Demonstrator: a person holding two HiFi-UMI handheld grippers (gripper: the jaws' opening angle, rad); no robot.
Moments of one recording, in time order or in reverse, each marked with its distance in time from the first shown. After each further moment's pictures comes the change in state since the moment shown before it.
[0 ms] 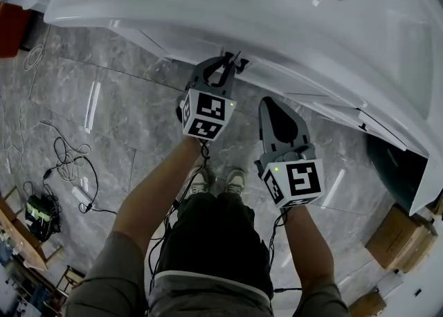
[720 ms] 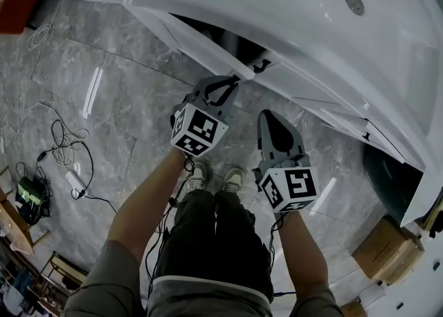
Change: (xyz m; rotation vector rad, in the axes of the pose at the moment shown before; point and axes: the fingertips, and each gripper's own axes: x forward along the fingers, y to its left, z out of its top) left arm -0.058 -0.017 -0.033 0.062 0.001 -0.164; right arm -0.001 0.035 -0.031 0.086 0.088 0.046
